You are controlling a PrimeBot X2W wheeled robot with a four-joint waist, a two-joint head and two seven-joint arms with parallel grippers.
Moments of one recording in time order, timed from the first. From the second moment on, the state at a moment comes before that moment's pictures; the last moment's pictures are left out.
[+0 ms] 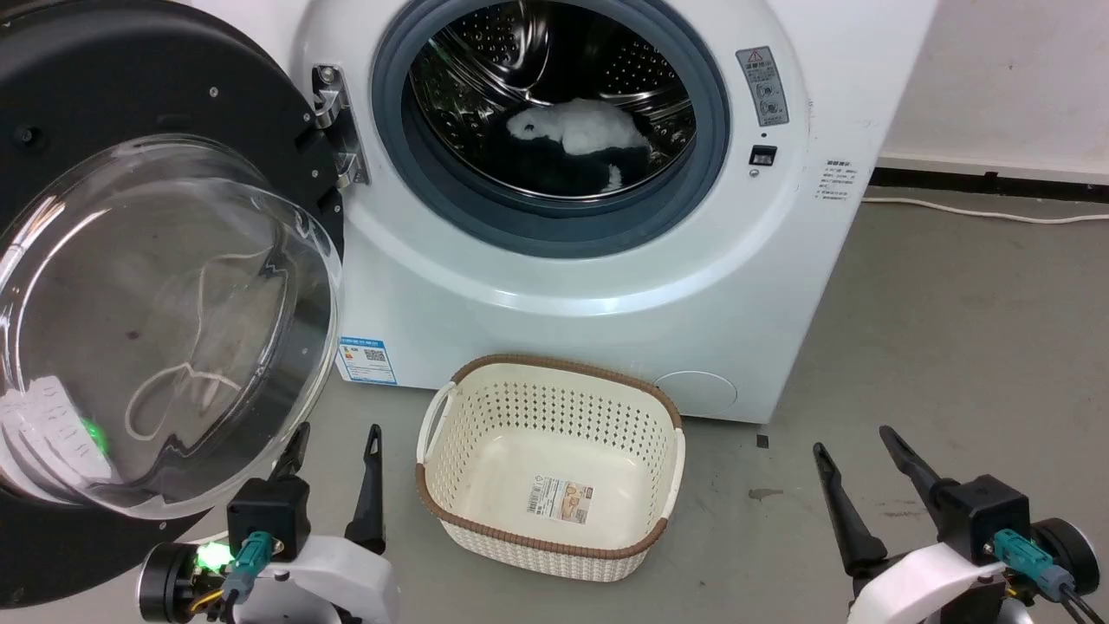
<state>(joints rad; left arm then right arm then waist) -0.01 0.05 0.00 0.00 0.00 0.00 0.00 0.01 -0.05 0.00 0.00 0.01 0.13 0.00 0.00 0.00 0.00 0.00</state>
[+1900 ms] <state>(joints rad) 0.03 0.08 -0.05 -0.05 0.00 0.07 -0.12 0.01 -0.06 0.08 0.05 0.04 0.13 -0.12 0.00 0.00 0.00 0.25</state>
